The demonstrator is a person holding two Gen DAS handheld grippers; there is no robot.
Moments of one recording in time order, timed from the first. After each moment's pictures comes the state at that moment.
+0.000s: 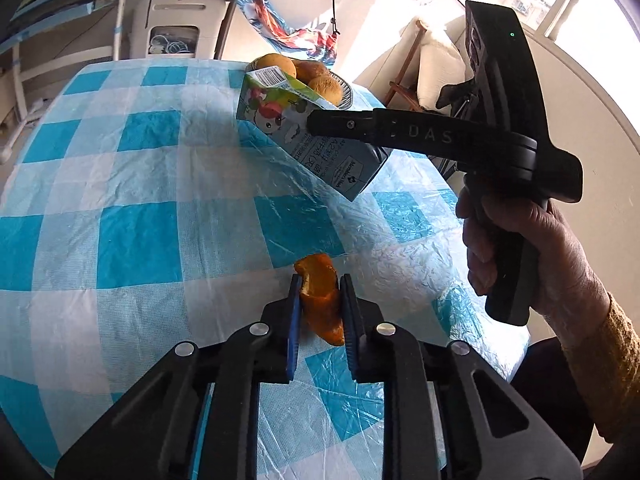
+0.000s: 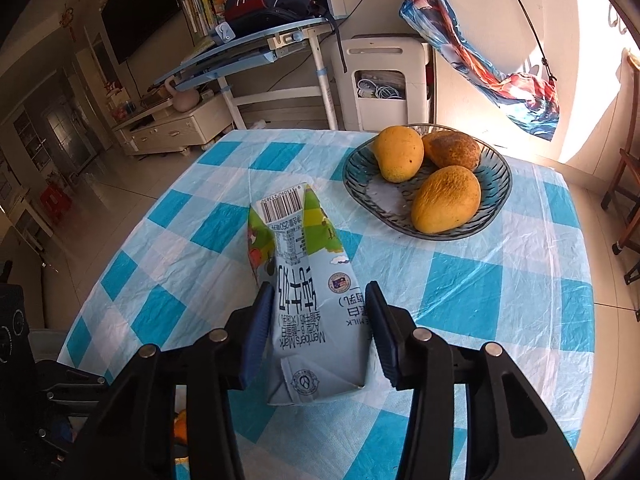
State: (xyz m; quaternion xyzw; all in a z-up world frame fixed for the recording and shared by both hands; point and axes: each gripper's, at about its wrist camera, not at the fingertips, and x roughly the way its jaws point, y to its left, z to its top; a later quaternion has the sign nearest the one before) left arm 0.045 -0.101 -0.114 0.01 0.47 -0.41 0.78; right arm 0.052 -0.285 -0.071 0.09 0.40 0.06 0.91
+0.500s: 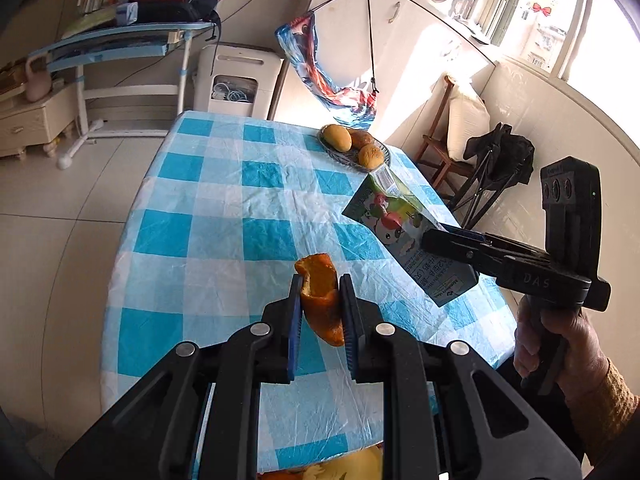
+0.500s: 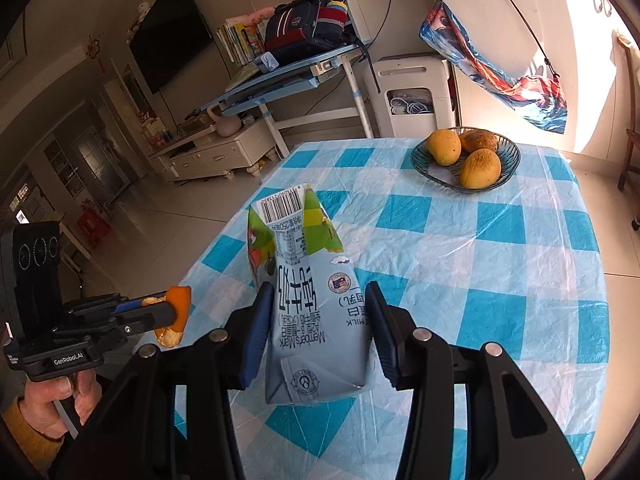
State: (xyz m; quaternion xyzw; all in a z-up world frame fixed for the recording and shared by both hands) left arm 0.001 0.018 -0.049 -0.02 0.40 -0.34 0.85; right arm -0.052 -0.217 -0.043 0.14 0.36 0.11 0.91
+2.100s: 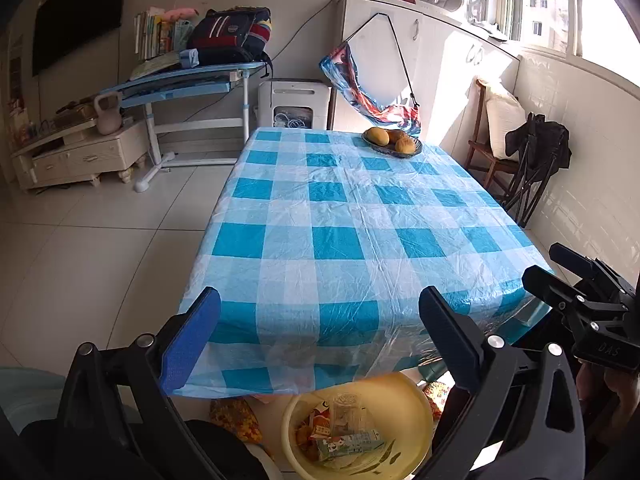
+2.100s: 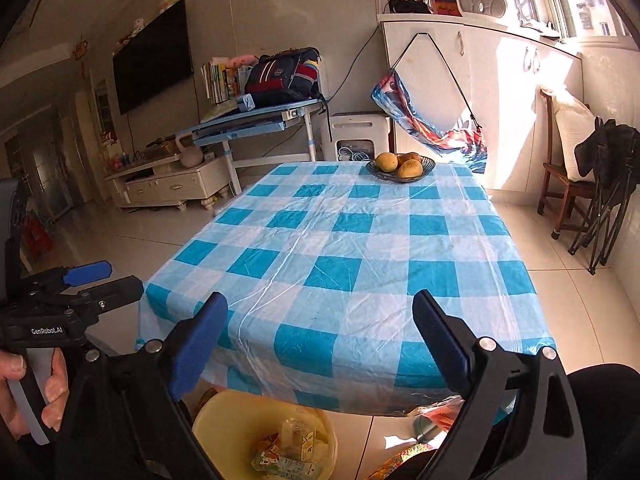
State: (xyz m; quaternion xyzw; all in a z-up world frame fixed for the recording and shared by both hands) left arm -0.138 0.072 -0.038 0.05 0.33 -0.22 0.92; right arm -0.225 -0.135 -0.045 0.07 0.26 -0.04 0.96
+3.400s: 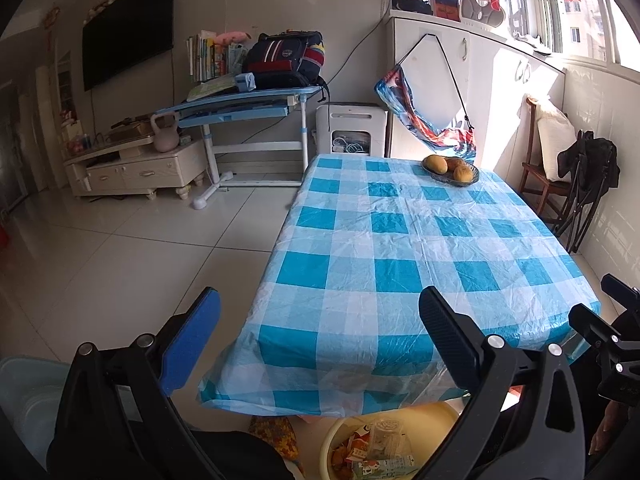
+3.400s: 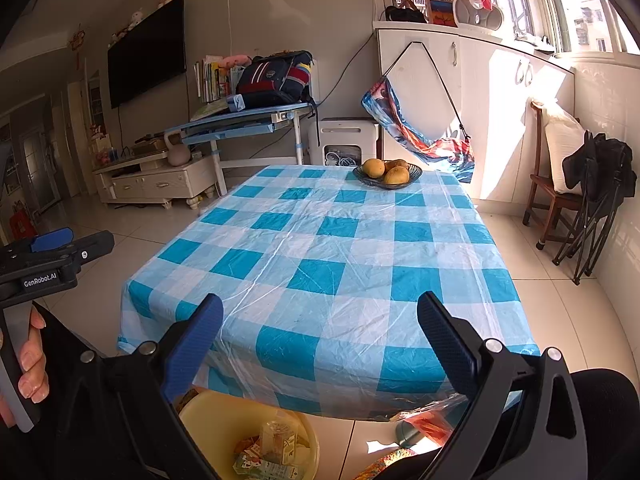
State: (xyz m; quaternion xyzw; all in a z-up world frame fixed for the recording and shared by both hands) left arm -0.135 0.083 -0.024 0.05 0.30 -0.12 0.95; right arm -0.225 -0.135 -0.044 0.05 0.26 -0.07 0.96
